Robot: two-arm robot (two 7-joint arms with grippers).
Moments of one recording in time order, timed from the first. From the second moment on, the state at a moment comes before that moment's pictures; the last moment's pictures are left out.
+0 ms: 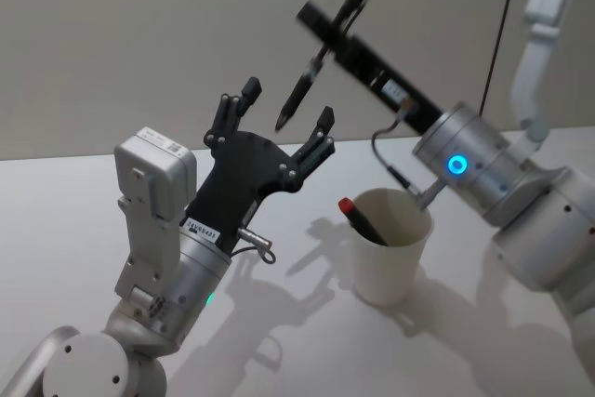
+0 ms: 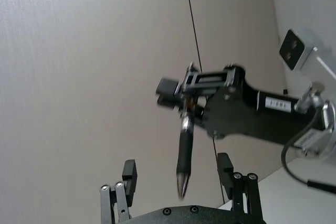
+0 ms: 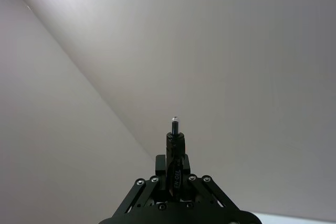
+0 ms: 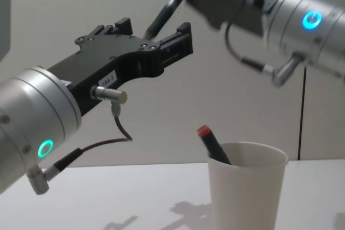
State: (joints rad) left arm -0.02 0.27 0.33 -1.80 -0.20 -0.25 -0.14; right arm 0.35 0.10 -0.36 -1.61 1.07 0.25 0.34
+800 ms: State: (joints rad) left arm -0.02 0.27 0.33 -1.80 -0.20 -0.25 -0.14; right arm 0.36 0.21 -0.24 -1.79 1.12 0.04 0.30
